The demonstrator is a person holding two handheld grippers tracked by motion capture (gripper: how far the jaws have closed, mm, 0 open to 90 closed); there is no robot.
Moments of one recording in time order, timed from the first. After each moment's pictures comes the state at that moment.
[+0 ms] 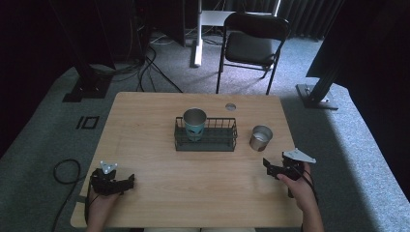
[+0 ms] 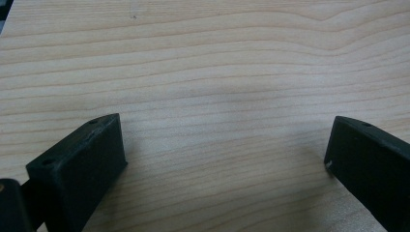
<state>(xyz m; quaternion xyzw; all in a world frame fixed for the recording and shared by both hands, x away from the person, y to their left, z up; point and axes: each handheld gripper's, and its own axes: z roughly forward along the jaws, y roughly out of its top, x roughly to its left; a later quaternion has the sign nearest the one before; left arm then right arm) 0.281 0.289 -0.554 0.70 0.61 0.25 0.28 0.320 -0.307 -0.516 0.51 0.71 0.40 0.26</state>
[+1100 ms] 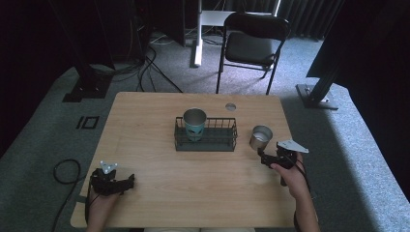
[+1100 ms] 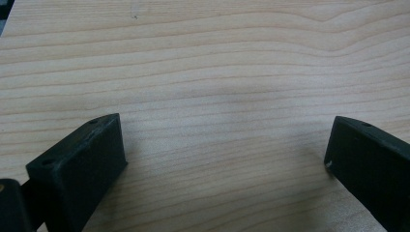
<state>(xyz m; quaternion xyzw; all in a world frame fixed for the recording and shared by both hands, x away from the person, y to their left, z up) 0.281 0.288 -0.554 0.70 0.61 0.25 0.28 0.355 -0.293 -0.514 0.51 0.70 0.42 0.27</state>
